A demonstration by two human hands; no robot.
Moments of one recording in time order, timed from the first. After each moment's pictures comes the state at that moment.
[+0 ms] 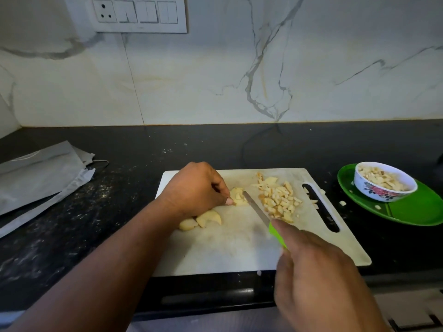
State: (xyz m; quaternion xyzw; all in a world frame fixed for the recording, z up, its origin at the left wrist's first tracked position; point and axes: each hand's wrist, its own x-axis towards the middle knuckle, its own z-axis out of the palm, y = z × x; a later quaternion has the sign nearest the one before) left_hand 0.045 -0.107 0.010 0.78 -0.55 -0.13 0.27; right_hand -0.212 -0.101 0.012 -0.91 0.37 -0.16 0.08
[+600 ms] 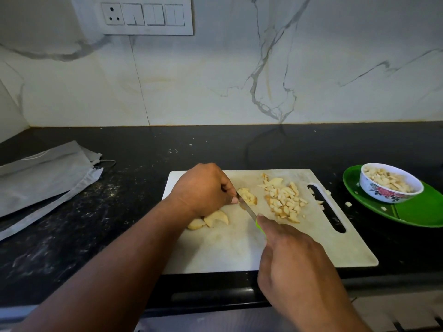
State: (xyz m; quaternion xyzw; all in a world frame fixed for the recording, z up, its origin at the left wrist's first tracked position) left_hand 0.042 -0.113 0.010 0.79 -0.54 -0.12 0.25; right_hand -0.180 -0.102 0.006 -0.91 0.35 -0.19 0.12
